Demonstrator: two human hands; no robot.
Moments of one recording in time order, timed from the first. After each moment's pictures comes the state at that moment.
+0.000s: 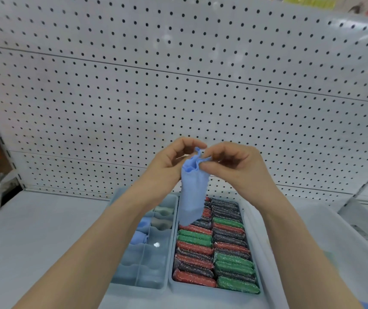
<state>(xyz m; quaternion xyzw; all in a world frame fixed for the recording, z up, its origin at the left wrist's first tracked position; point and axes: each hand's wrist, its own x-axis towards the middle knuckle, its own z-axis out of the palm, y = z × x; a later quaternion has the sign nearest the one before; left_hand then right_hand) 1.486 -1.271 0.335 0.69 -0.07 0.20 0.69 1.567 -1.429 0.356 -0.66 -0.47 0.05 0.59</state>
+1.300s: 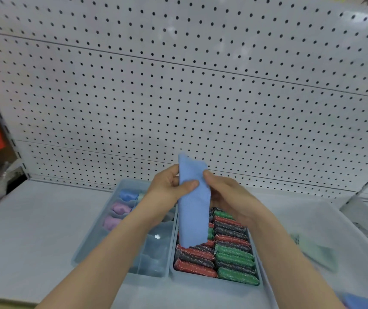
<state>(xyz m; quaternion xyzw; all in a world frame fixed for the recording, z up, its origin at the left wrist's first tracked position) 1.484 -1.277 0.273 0.65 0.09 0.15 0.74 1.577 -1.428 0.286 -0.69 -0.27 0.34 0.58</state>
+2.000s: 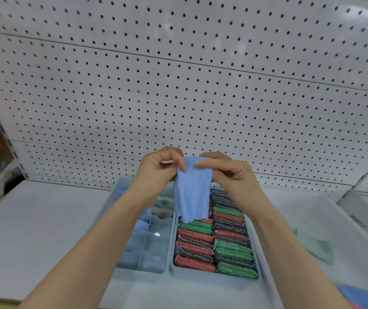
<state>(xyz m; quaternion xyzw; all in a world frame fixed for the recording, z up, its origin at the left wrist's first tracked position) 1.484 -1.260 0.293 0.66 0.01 0.25 0.71 1.568 -1.430 0.302 -0.62 -0.45 0.10 0.64</state>
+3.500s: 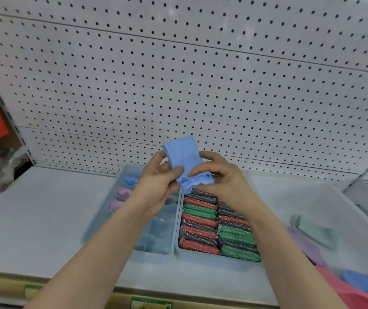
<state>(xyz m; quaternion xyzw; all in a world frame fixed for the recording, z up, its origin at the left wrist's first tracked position) 1.462 -1.272 0.264 0.51 0.14 0.17 0.83 1.552 -1.425 0.274 -0.69 -0.42 0.15 0.57</state>
